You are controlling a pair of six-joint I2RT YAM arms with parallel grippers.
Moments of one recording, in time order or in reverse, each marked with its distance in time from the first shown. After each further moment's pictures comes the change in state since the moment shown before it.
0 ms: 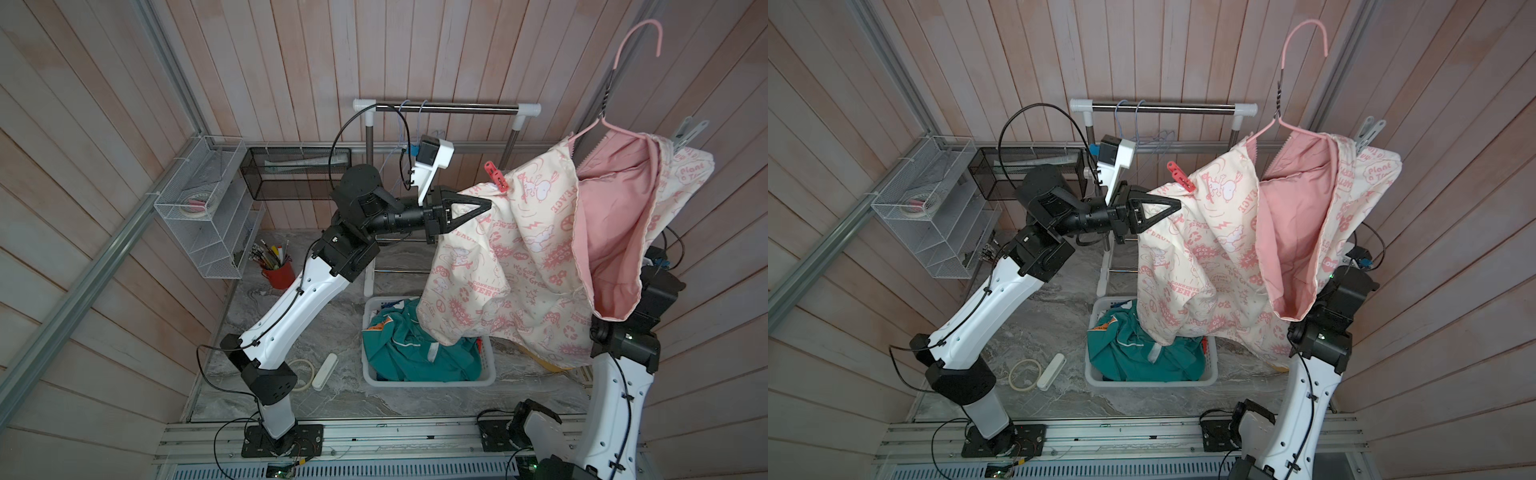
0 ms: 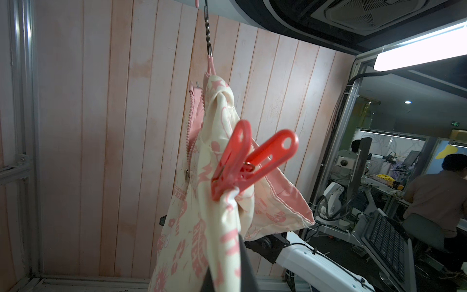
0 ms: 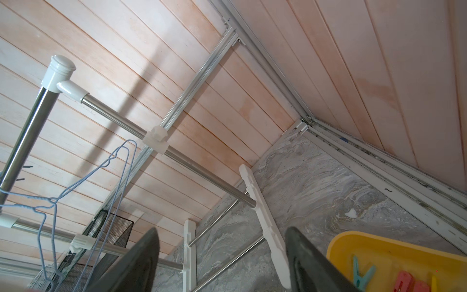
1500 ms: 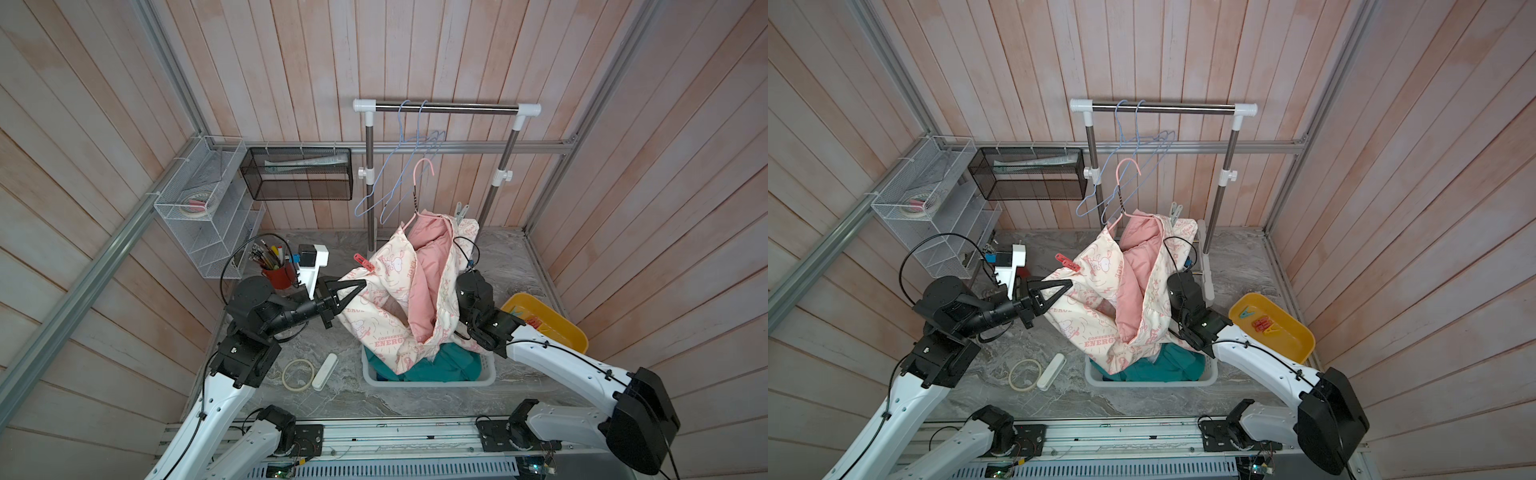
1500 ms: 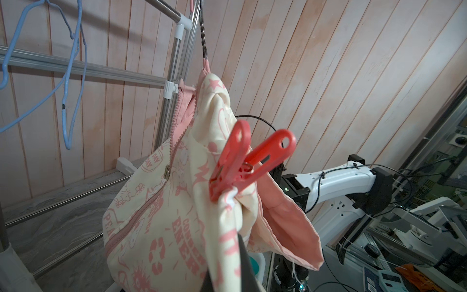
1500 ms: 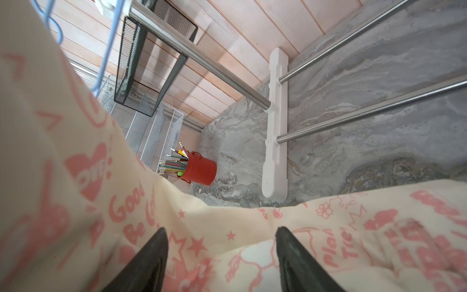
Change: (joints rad) left arm 0.379 -0.974 -1.207 -0.112 -0.095 0.134; right arm 1.239 0.352 -0.301 0.552 0.484 0.262
